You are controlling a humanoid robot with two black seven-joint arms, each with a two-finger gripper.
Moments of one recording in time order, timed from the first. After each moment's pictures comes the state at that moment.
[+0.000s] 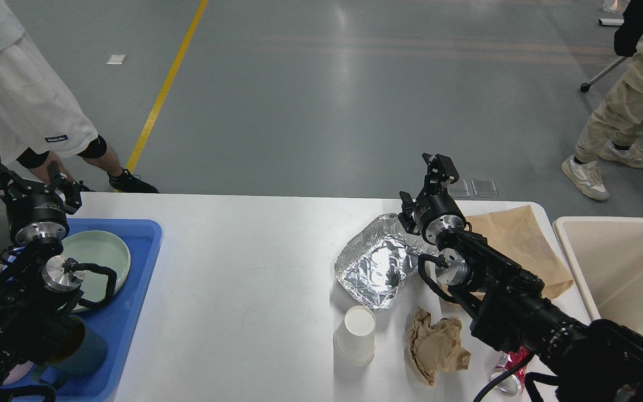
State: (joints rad) left arm -0.69 0.27 -0.94 -0.33 -0.13 -0.24 -0.73; right arm 0.74 0.04 0.70 0.49 -0.24 -0.10 0.34
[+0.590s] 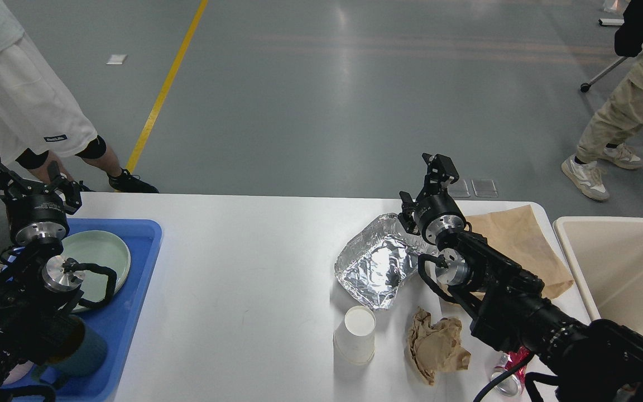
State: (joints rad) left arm -0.69 0.27 -0.94 -0.33 -0.13 -0.24 -0.73; right arm 0.74 0.04 0.70 0.49 -0.24 -0.10 0.34
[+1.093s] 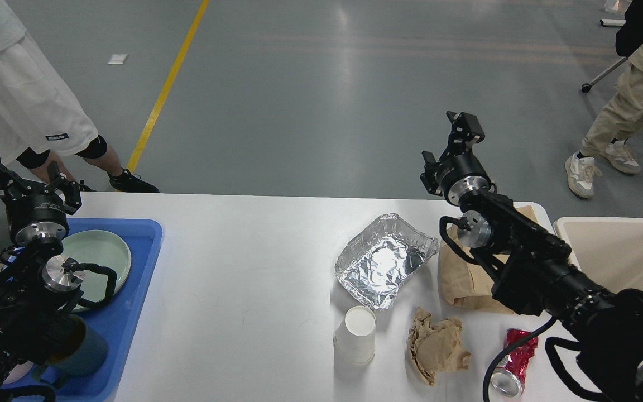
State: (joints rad) left arm -0.69 0.27 -0.94 -0.33 -0.13 -0.24 -0.73; right arm 0.86 -0.05 0.70 0.50 -0.24 -0.10 0.33
